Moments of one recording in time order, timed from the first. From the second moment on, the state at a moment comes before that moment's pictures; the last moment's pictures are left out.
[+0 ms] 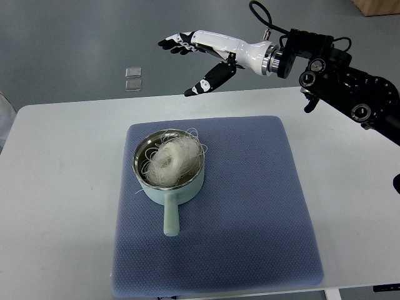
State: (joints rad) left arm -0.01 0.00 -0.04 -0.16 0.01 -0.01 0.17; right arm 1.07 -0.25 0.63 0.87 -1.09 0.32 0.30
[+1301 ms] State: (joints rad) left arm -0.01 0.00 -0.05 -0.17 0.01 -0.01 0.17; right arm 0.72 -0.09 0.89 0.60 -0.22 0.04 0.41
